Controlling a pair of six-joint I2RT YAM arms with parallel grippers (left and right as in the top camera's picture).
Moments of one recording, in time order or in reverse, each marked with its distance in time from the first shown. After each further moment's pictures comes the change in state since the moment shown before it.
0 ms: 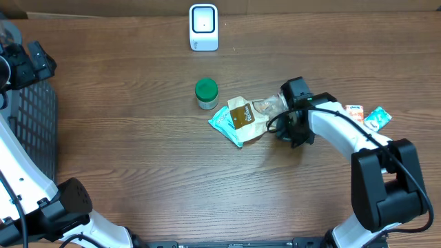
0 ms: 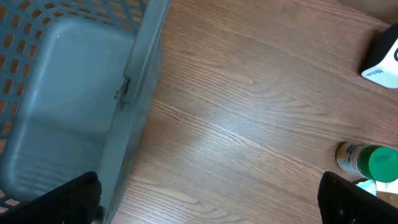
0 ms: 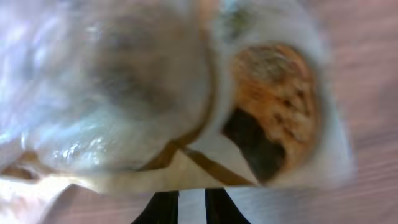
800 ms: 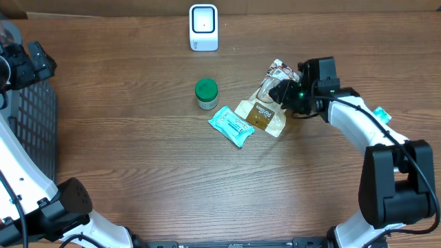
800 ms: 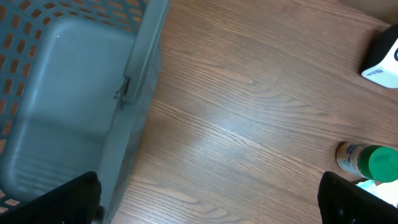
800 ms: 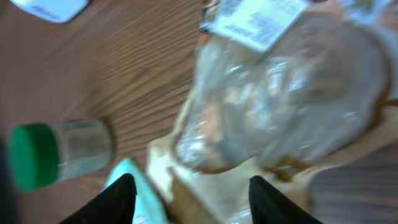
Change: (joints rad) left arm 0.000 0.000 0.000 0.000 0.000 0.000; right arm -0.127 0.000 0.039 0.382 -0.409 -0.007
